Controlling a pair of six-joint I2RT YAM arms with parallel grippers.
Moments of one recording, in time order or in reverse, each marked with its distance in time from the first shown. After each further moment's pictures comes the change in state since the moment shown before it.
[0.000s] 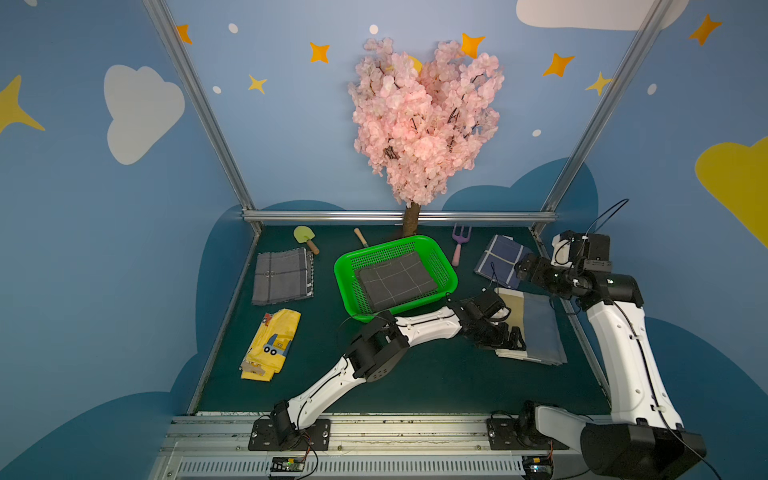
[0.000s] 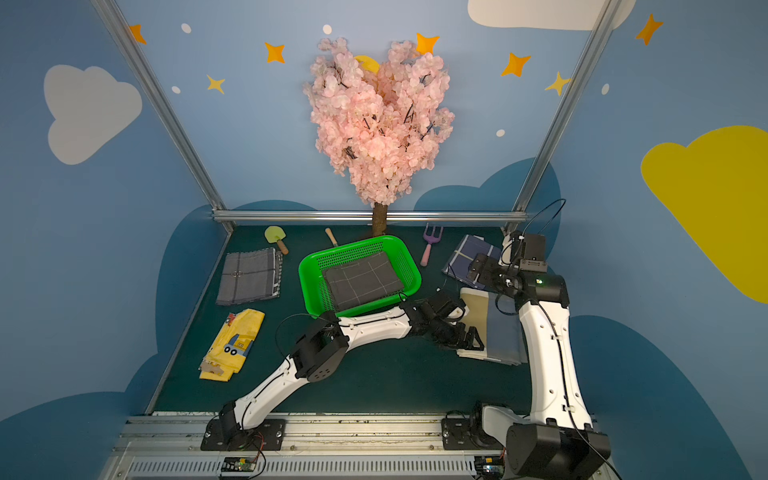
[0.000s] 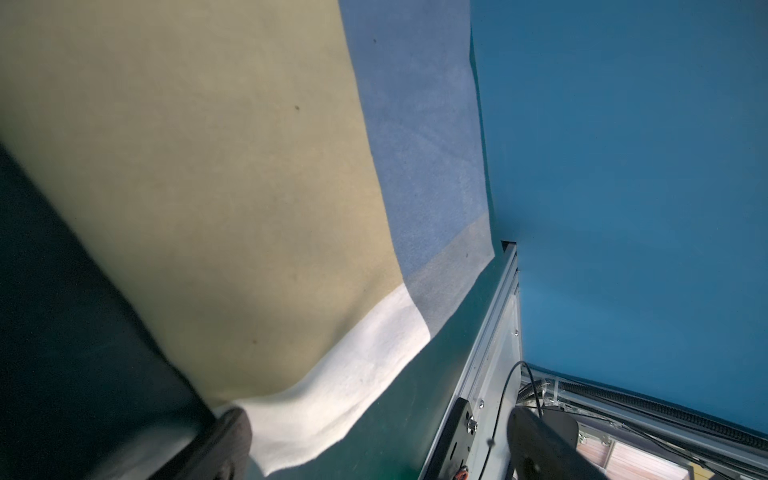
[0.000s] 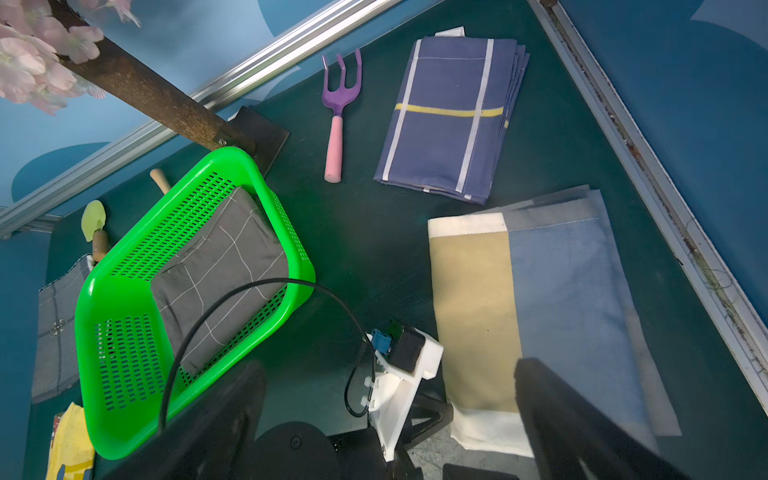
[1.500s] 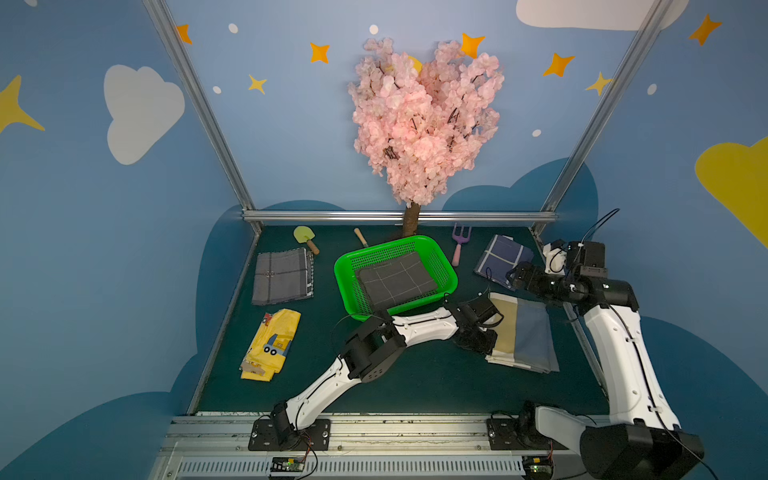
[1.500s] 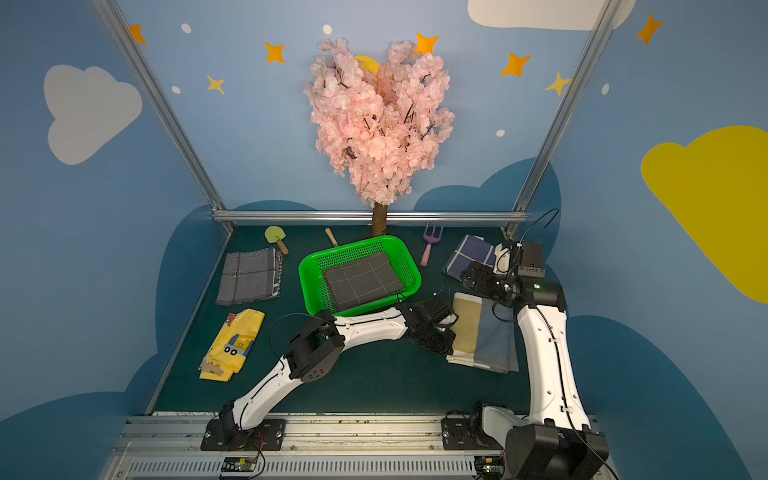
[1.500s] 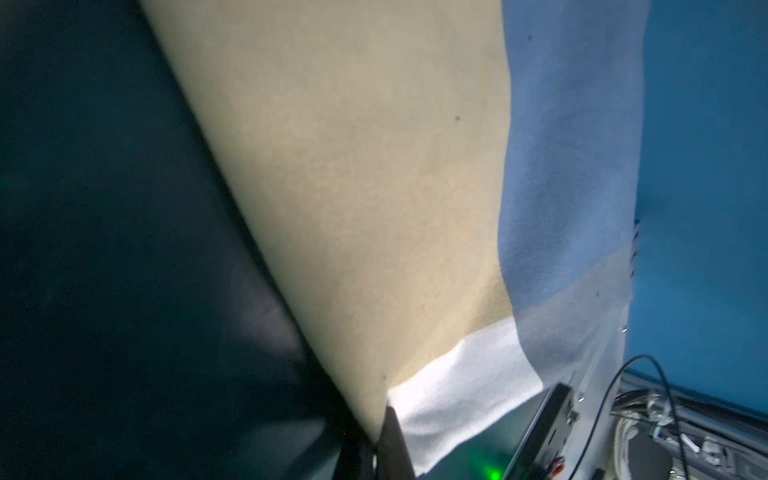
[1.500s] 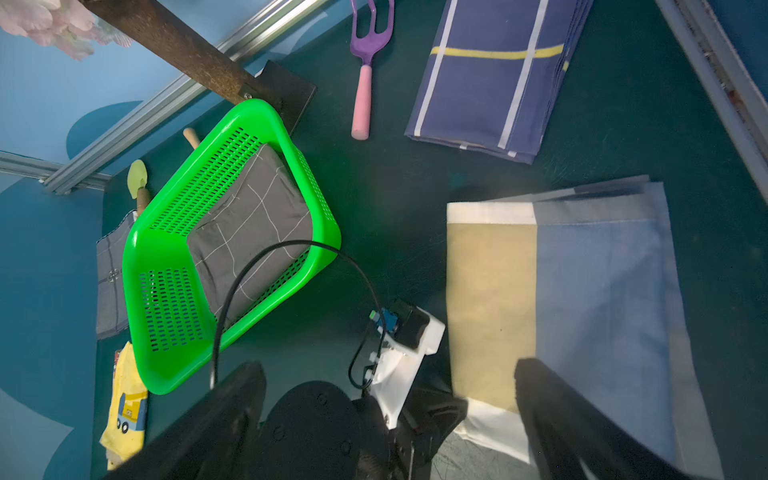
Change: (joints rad) left arm -0.002 -0.106 -0.166 -0.176 -0.120 0.149; right arm -0.014 -0.015 -0.082 -0.002 -0.147 -0.006
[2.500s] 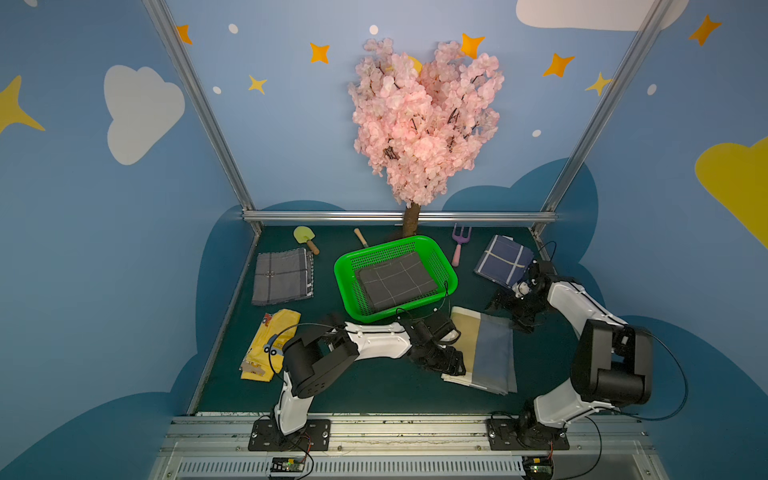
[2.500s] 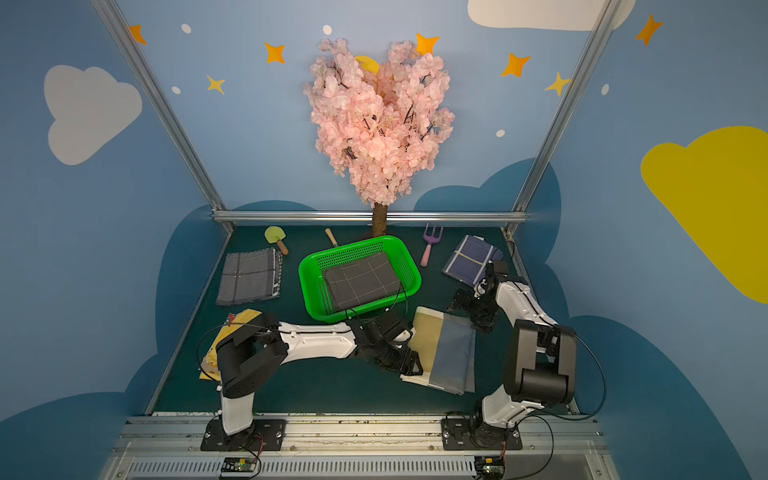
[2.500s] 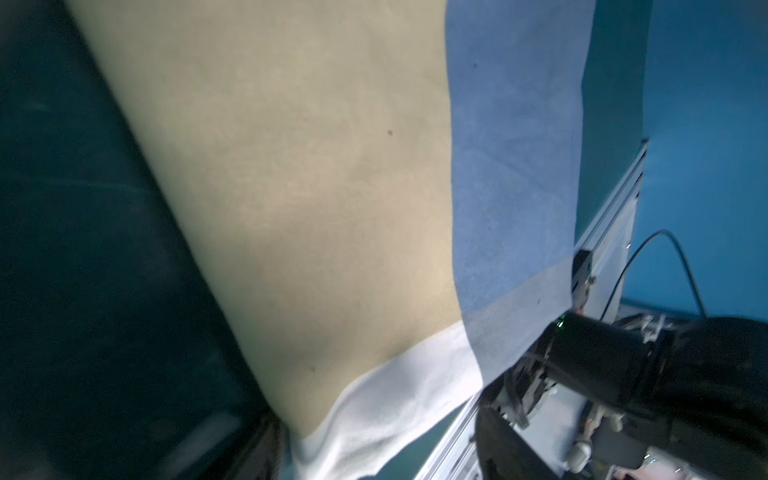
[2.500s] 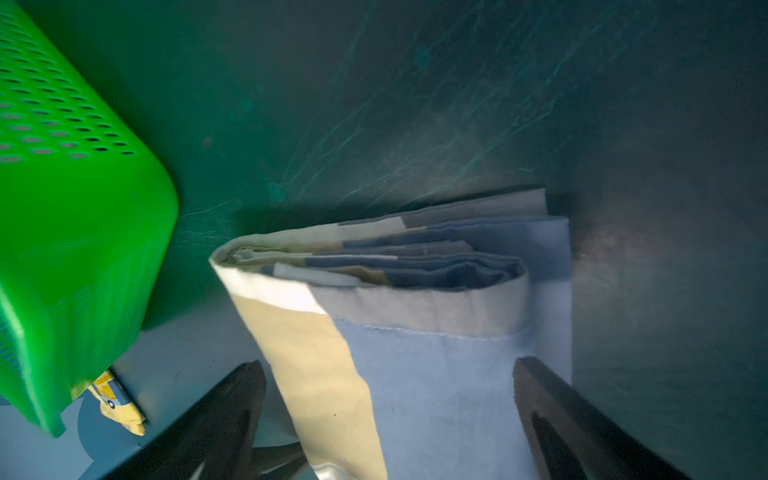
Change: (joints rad) left arm 0.026 -0.483 -0.748 0.285 0.030 -0.060; right arm -0.010 0.419 -0.215 0.103 -0.045 0.045
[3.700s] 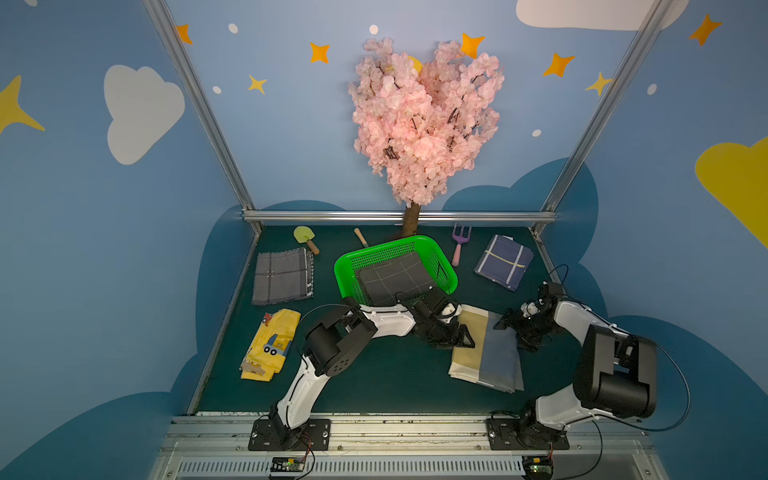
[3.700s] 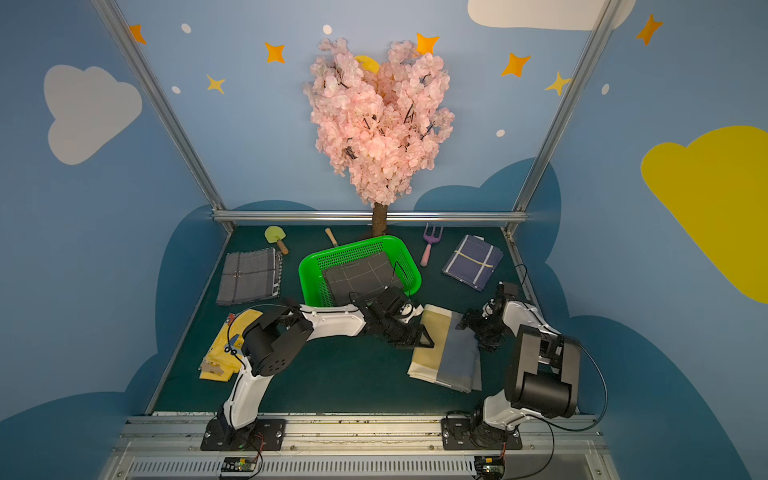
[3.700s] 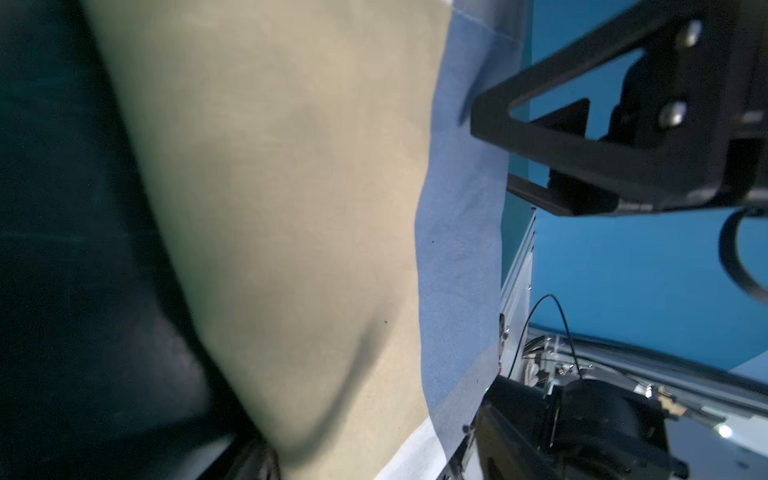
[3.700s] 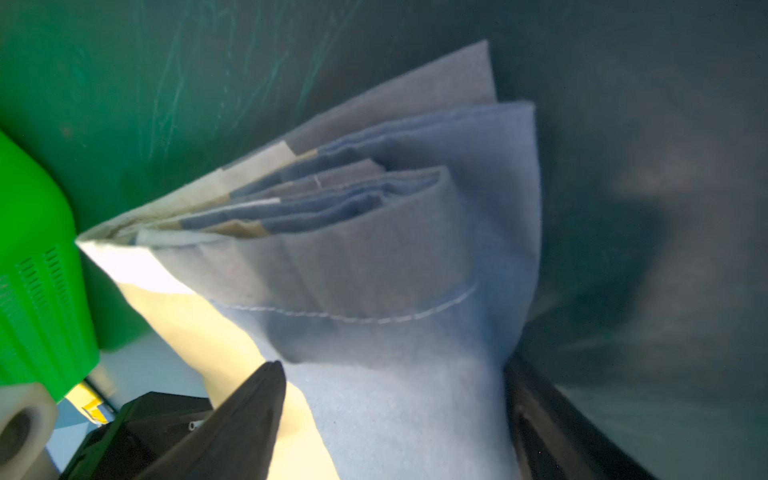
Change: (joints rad) left arm 0.130 0.218 0.185 0.179 0.212 -0.020; right arm -0.105 -0.056 -0.226 0.129 -0.025 -0.016
